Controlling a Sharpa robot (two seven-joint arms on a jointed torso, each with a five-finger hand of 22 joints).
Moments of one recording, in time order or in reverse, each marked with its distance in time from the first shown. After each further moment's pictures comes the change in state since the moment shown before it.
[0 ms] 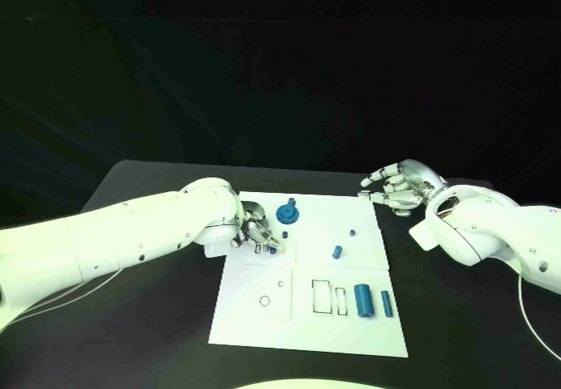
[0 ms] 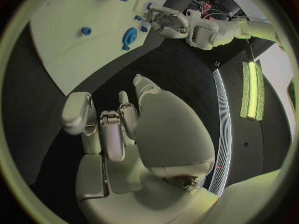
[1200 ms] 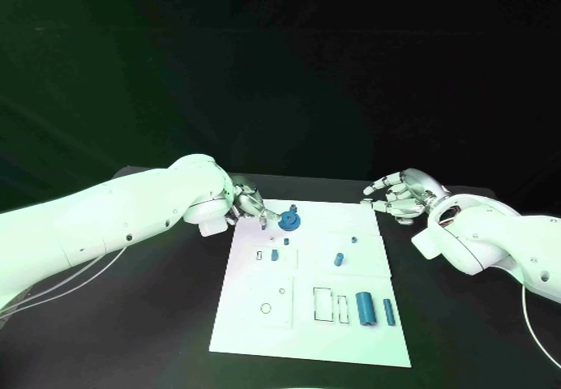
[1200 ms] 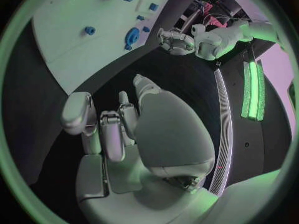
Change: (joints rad) left arm 0.061 -0.035 0.078 -0.032 0.045 -0.059 0.012; left_hand 0.039 0.018 -0.105 0.000 -0.004 -0.072 0.043 -0.118 -0.046 -0.050 0.032 -0.040 -0.077 0.000 0.019 -0.007 0.000 0.000 -0.016 0.016 -0.019 -0.033; right arm -0.007 0.002 0.000 -0.013 0.002 -0.001 0.001; right_hand -0.001 -0.001 0.000 0.000 0.000 -0.004 -0.003 0.000 0.001 0.000 0.000 0.000 0.000 0.000 0.000 0.000 0.000 0.000 0.000 0.000 0.000 0.000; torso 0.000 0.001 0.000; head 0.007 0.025
